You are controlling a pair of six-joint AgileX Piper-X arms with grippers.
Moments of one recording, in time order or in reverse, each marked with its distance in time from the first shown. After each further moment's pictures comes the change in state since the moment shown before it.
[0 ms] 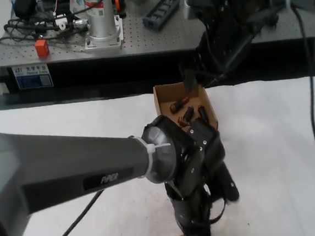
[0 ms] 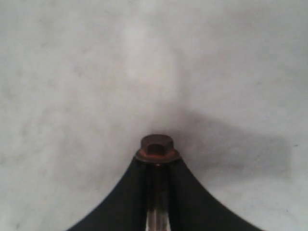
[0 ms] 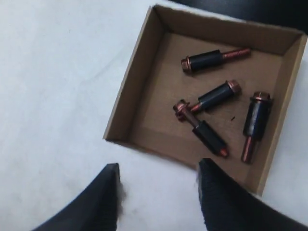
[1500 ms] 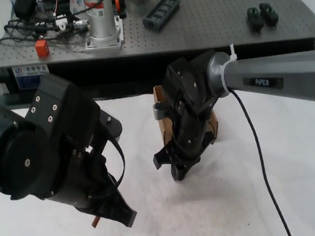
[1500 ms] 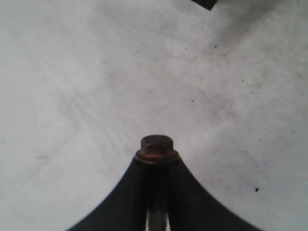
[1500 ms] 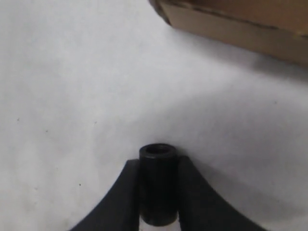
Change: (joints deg) left arm 14.4 -33.6 20.8 -2.0 -0.9 -10.4; right arm 12.1 12.5 5.9 0.7 6.3 8.0
